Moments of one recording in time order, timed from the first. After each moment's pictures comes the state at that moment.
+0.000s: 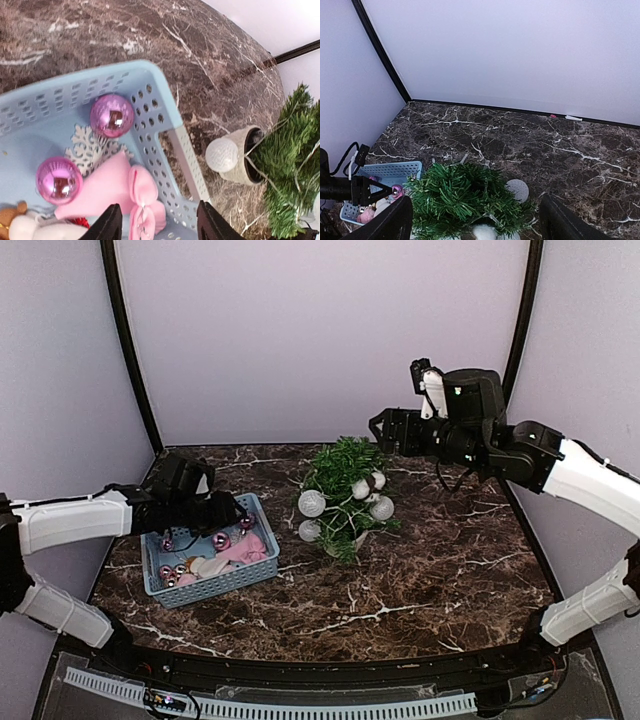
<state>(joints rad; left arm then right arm) -0.55 1.35 0.83 -0.24 0.03 -0.75 0.89 1.30 1.33 -0.37 0.36 0.36</state>
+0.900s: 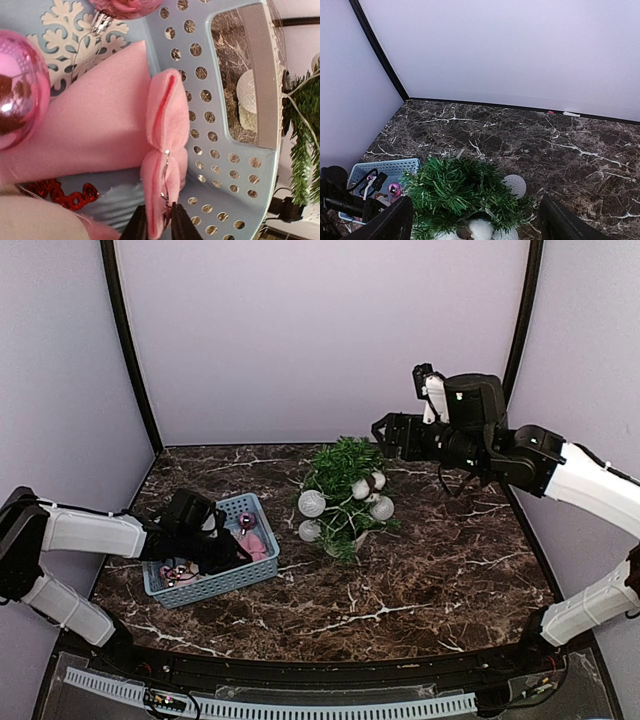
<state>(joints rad) -0.55 1.40 0.59 -0.07 0.32 -0.89 0.89 1.28 1.29 -0.37 0.37 0.38</state>
